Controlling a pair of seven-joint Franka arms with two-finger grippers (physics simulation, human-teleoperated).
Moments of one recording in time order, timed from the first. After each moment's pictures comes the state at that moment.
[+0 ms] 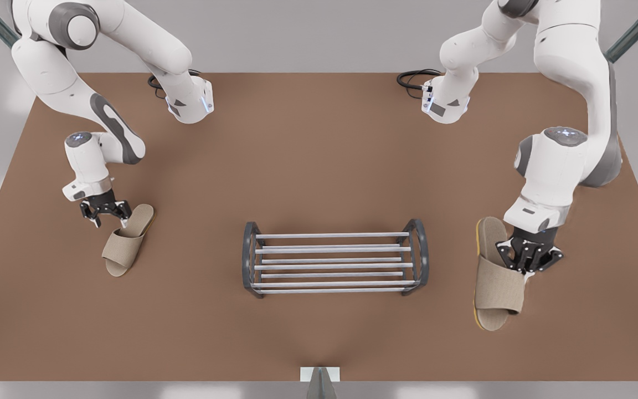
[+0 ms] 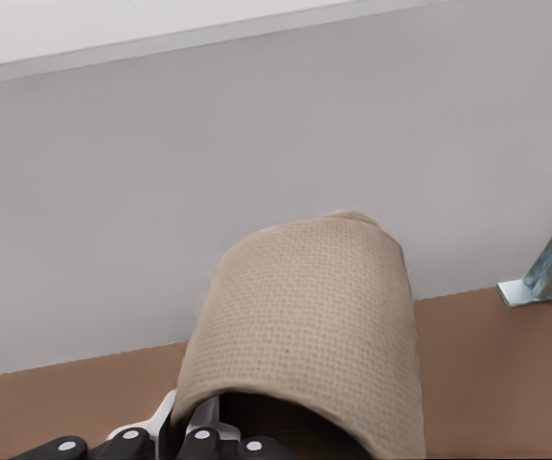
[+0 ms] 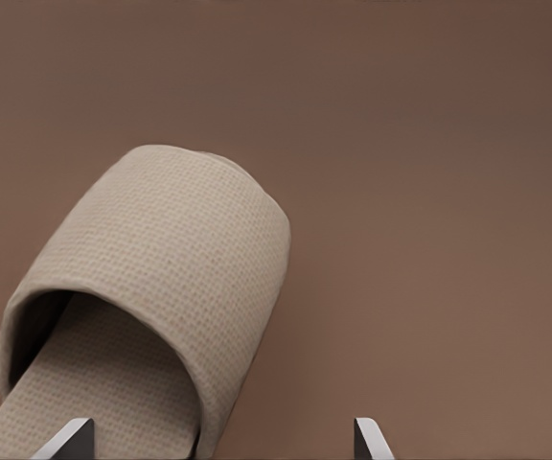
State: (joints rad) left arm 0.34 0.26 -0.54 -1.72 0.42 2.60 -0.21; right arm -0.65 0.44 0.16 -2.52 -0.48 3.51 -0.04
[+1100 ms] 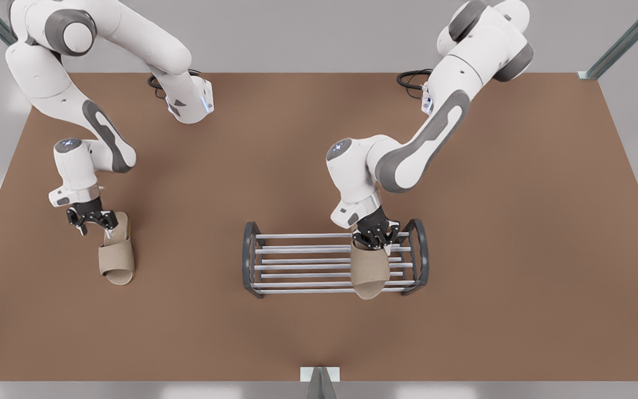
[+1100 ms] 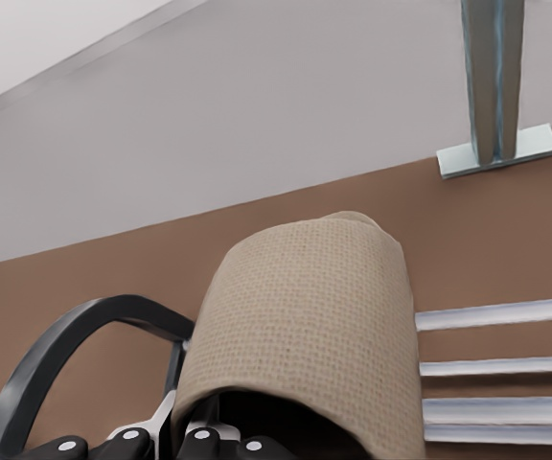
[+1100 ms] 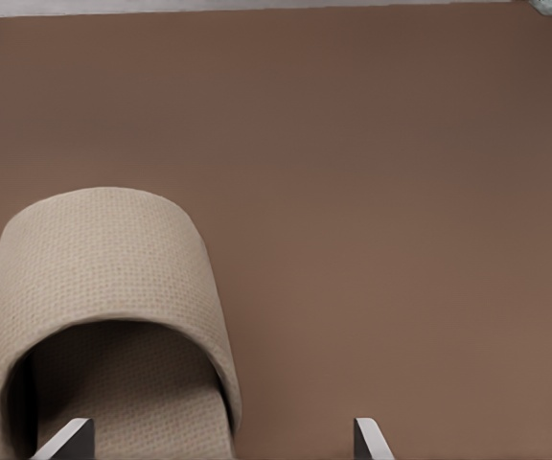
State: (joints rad) left arm -0.26 0.59 -0.53 -1.50 1.11 1.93 -1.11; right arm -0.68 0.49 0.16 -2.41 -0.50 3.51 0.06
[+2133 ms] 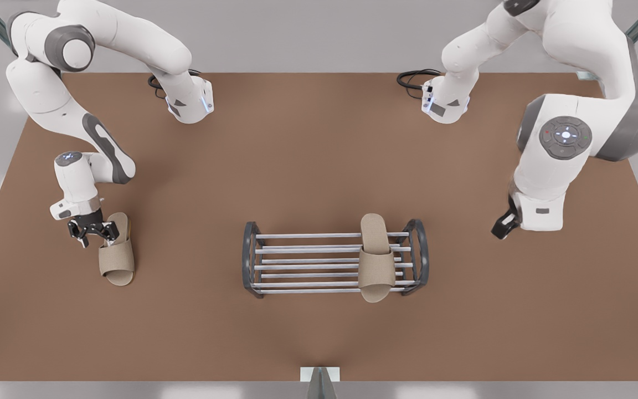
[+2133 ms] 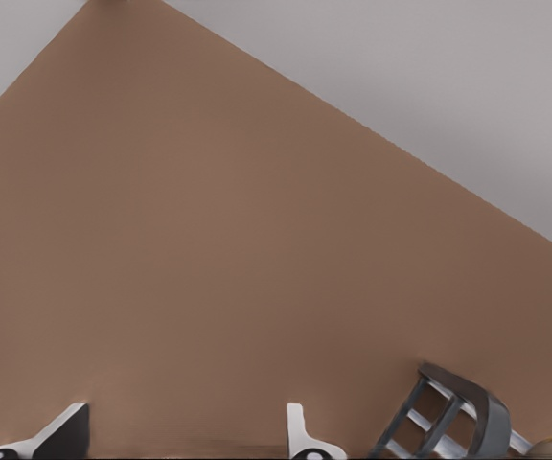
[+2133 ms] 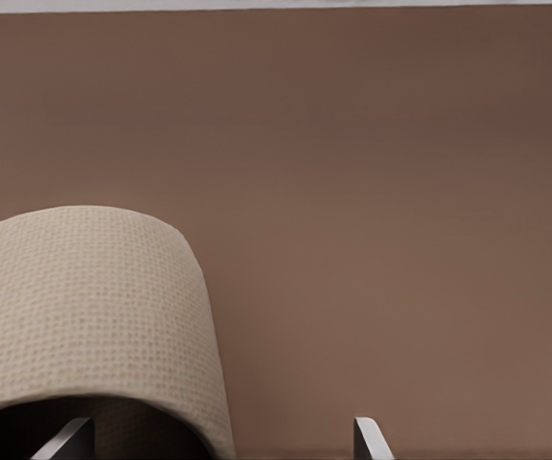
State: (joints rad) left arm 0.45 0.38 -0.82 -1.34 0.52 1.57 -1.00; right arm -0.66 0.62 0.16 -2.27 -0.54 3.51 0.07
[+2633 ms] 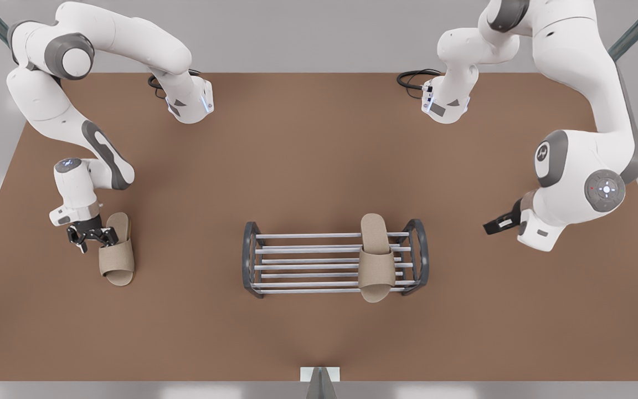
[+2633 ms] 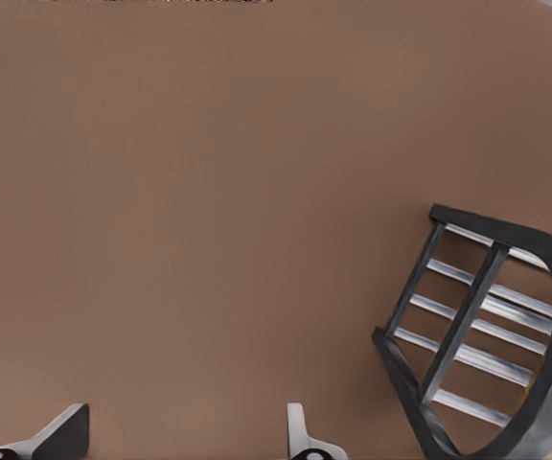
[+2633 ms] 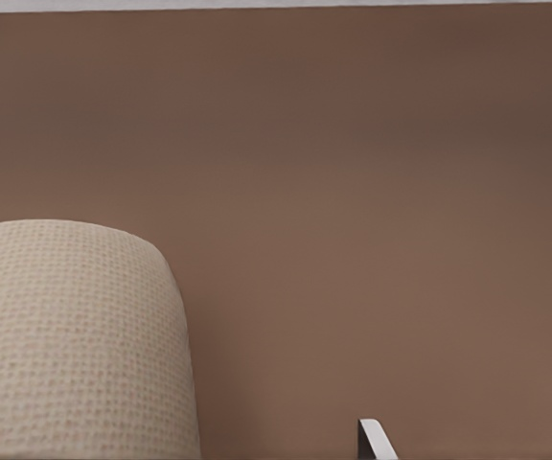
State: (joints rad) left arm 0.02 0.32 -0.10 -1.47 0.00 1.62 -0.45; right arm -0.66 0.68 0.16 -2.20 -0.54 3.51 0.07
